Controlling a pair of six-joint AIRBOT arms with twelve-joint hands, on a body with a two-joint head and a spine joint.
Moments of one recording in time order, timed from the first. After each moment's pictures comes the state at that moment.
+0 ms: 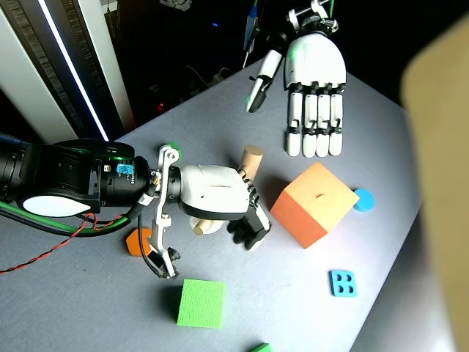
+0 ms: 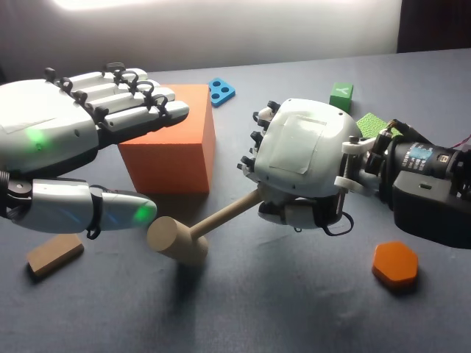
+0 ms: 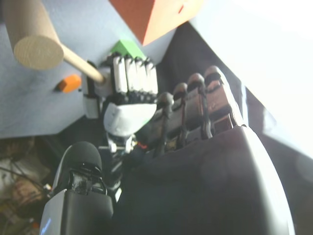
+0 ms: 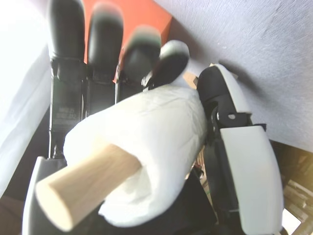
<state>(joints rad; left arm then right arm) 0.58 -0.72 0.99 0.43 -0.62 0.59 -0.42 -1.32 1.19 -0.06 0.34 -1.54</state>
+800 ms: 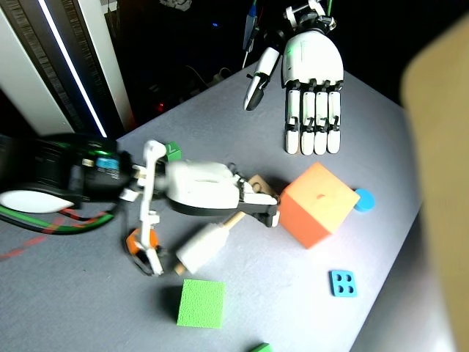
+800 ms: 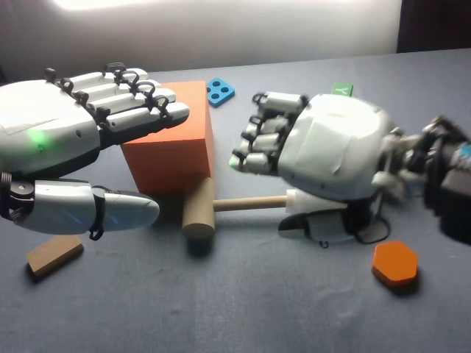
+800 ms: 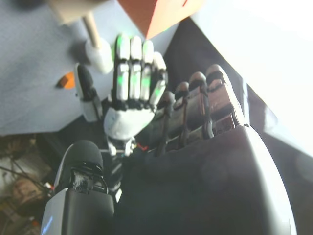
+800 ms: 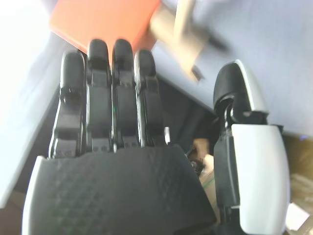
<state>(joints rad) 0.58 -0.72 0.98 0.43 -0.62 0.59 -0.39 -1.13 0.98 0.07 0.30 -1.56</state>
